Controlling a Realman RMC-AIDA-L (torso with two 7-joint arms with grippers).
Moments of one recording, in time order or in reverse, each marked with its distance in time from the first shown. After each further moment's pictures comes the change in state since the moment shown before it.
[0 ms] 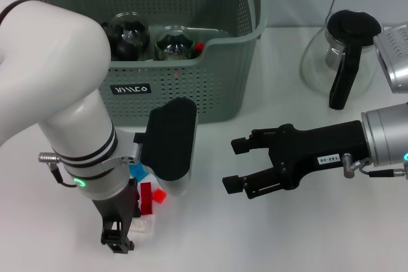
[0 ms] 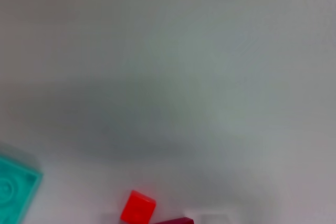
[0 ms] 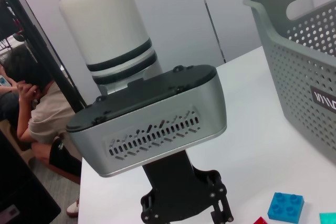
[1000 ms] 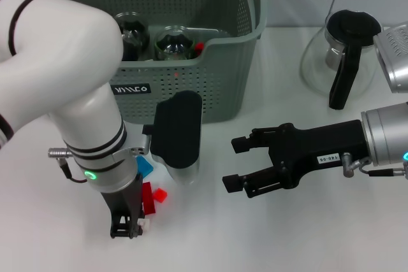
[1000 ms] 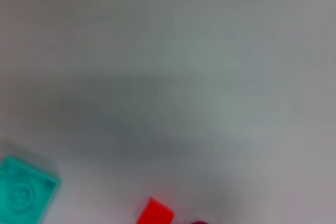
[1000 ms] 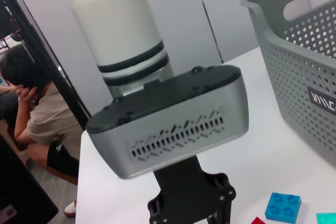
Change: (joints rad) left arm -0.067 -0.001 -0.023 -0.097 -0.018 -0.037 -0.040; right arm 0.000 0.000 0.000 0.001 0.000 0.006 -0.002
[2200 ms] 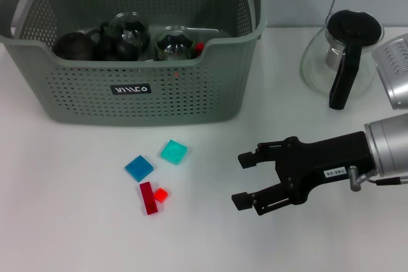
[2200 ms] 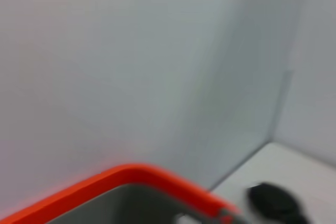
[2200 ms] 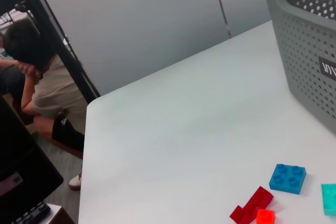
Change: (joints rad) left arm -0.135 0.131 -0.920 0.035 -0.548 -0.176 -0.126; right arm -0.002 -0.010 -0.012 0.011 -0.047 -0.017 -0.034
